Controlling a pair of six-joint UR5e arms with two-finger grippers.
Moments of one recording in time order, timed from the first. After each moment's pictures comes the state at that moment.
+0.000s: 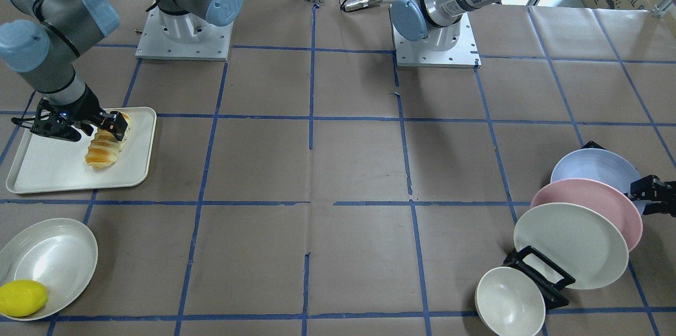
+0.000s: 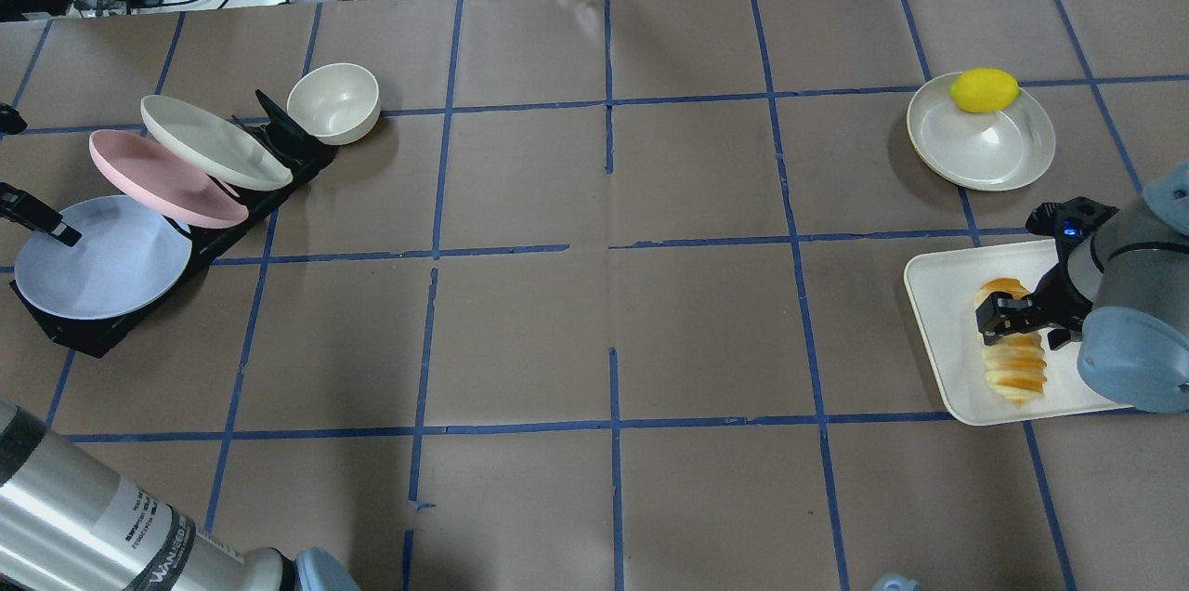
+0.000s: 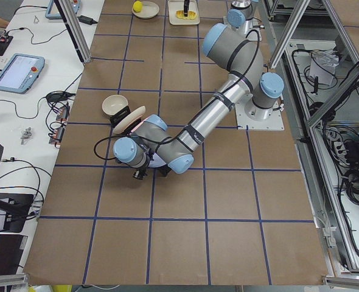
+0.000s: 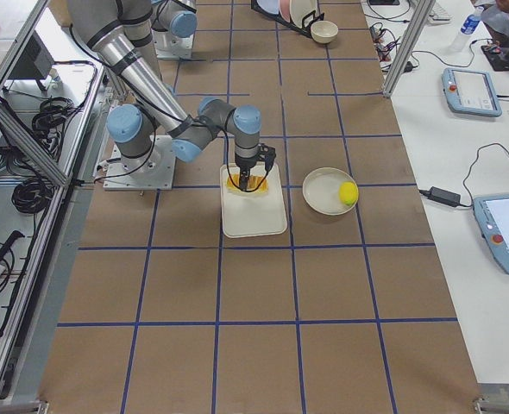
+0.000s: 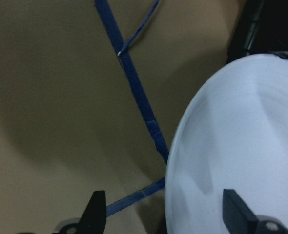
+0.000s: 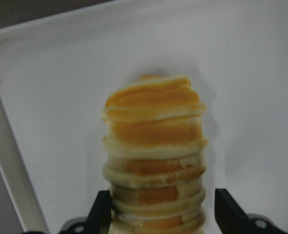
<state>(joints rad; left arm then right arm) -0.79 -2.28 -1.26 -1.42 1.53 1.18 1.00 -1.49 2.33 -2.41 -1.62 -0.43</state>
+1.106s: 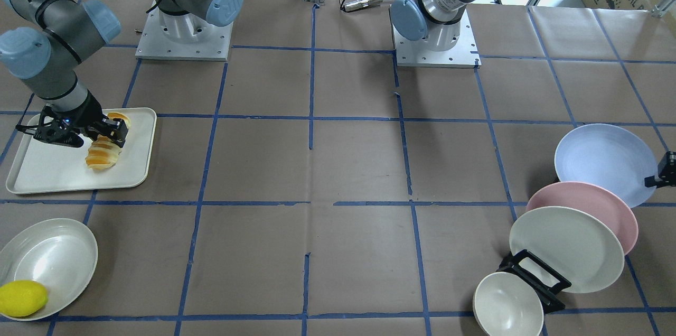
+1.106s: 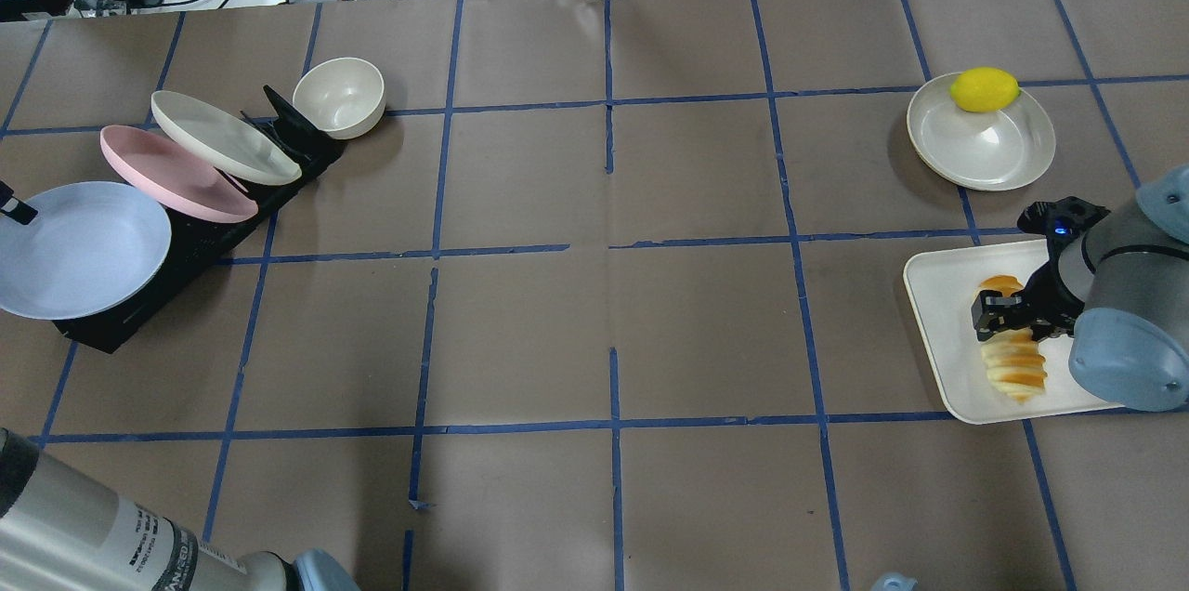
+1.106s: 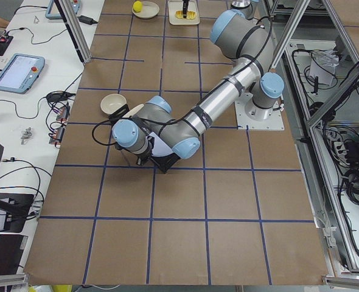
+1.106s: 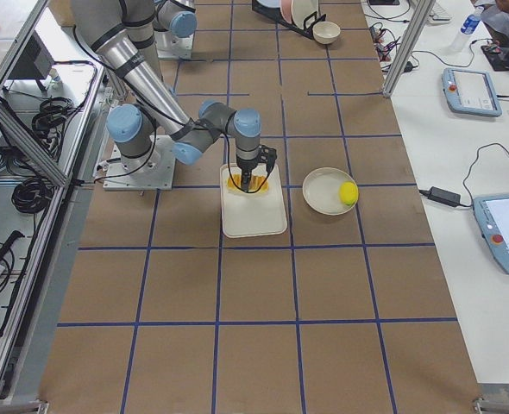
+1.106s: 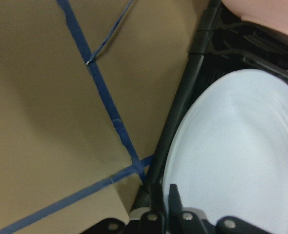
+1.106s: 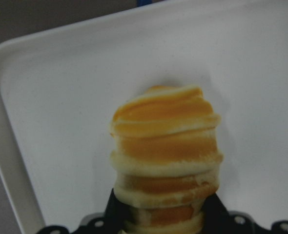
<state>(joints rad) -0.79 -2.14 -1.24 -1.58 1.51 1.18 1.00 -1.45 2.33 -2.46 -1.58 -0.42</state>
